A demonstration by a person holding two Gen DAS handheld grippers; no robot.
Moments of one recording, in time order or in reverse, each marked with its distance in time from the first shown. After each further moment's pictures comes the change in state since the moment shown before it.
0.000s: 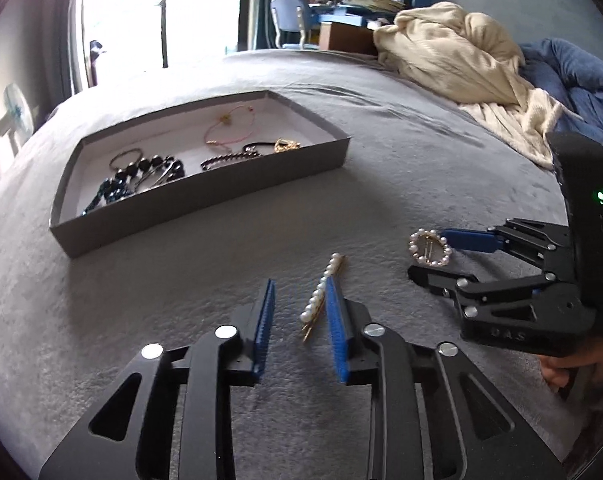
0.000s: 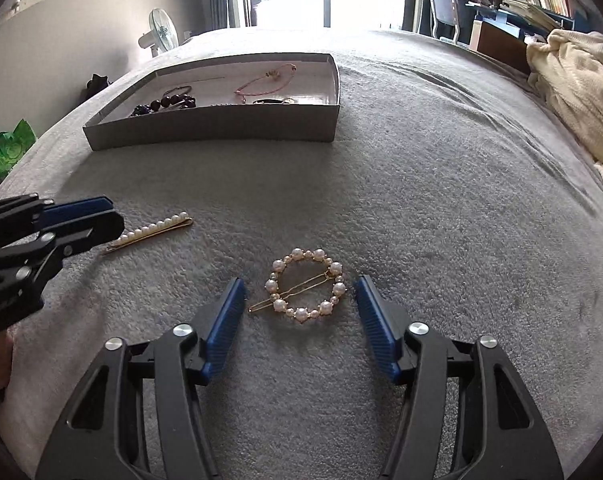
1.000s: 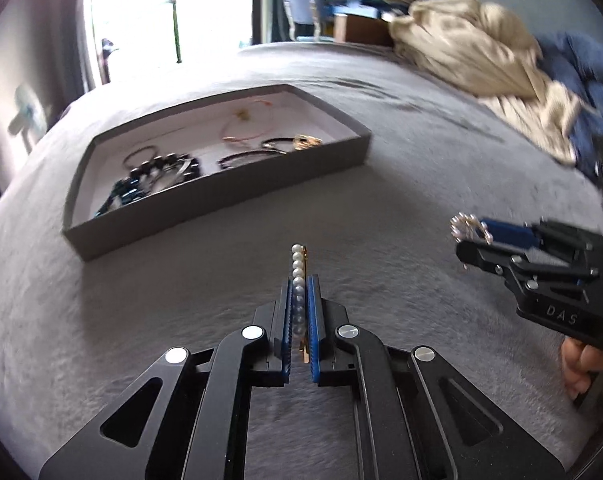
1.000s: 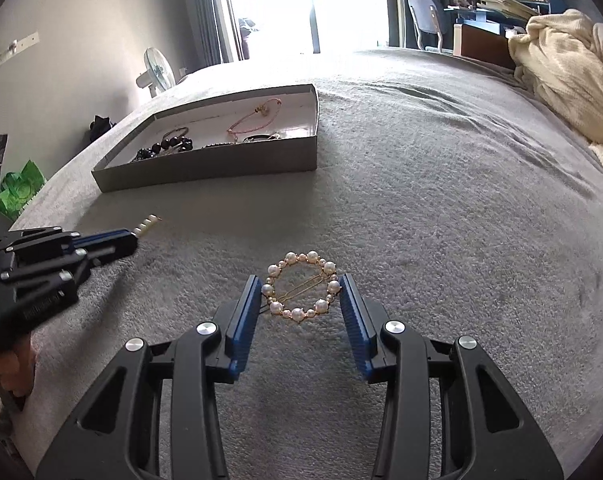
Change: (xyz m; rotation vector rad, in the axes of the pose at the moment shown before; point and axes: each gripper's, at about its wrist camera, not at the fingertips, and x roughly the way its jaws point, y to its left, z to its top) left arm 0.005 0.011 0.006 -0.032 0.022 0.077; right arm -0.022 -0.019 -0.006 0.089 -0.109 0.060
